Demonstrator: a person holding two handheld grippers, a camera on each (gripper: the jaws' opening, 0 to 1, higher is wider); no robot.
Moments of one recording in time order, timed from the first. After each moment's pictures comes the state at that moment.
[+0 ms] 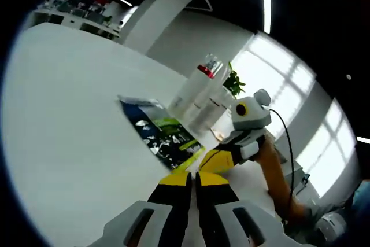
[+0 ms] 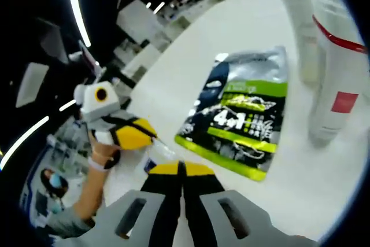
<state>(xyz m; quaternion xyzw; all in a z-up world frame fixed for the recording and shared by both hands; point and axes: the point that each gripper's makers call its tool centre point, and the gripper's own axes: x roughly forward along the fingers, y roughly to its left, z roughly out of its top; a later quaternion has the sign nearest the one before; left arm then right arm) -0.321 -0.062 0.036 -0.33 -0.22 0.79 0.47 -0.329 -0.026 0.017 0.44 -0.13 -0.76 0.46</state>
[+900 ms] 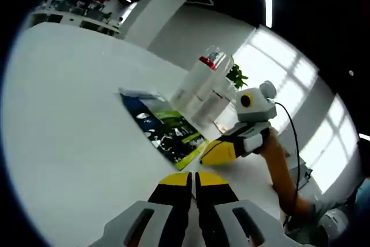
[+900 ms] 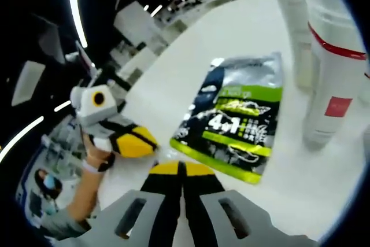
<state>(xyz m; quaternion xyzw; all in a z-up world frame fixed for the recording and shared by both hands) -0.325 -0.059 0.023 -0.35 -0.19 0.79 0.47 -0.335 -0.023 0.016 0.43 -0.12 -0.77 0.45</state>
